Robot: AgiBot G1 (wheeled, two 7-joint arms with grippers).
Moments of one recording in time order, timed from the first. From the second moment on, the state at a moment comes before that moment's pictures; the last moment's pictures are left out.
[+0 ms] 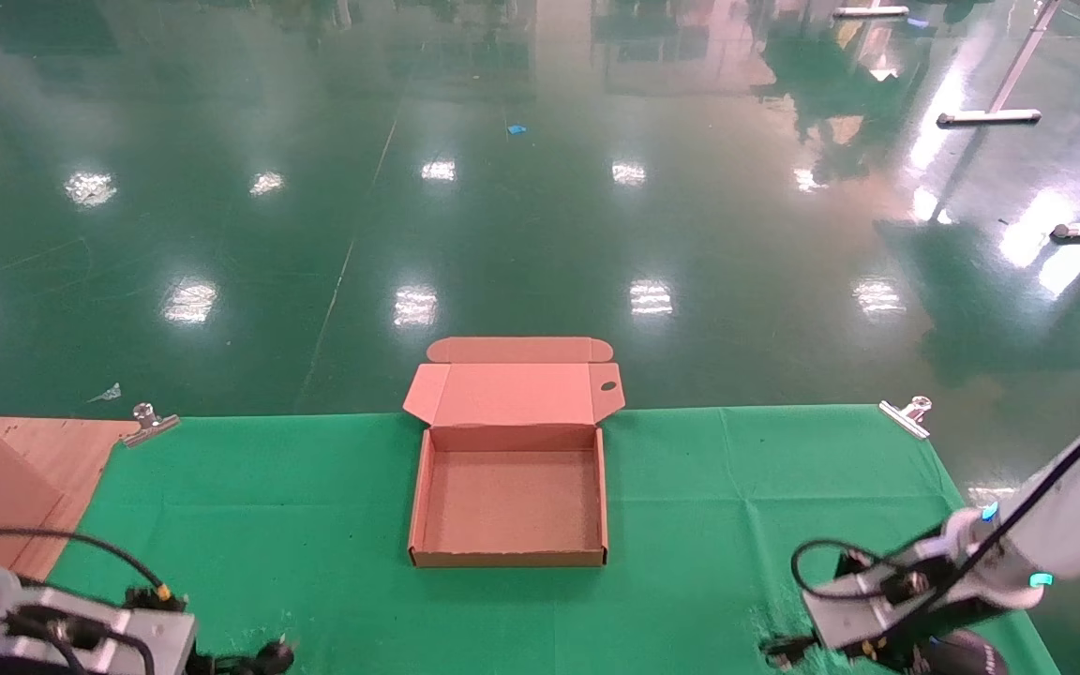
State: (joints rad) left arm -1.45 0.81 0.73 -0.76 1.91 1.37 0.26; right arm 1.74 -1.20 -0.90 0.02 -1.86 -1.23 -0.73
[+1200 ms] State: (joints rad) left arm -1.89 1.07 0.71 -0.72 1.91 1.44 0.34; right arm 2.00 -1.36 -0.92 0.37 -1.74 -1.28 -0.41
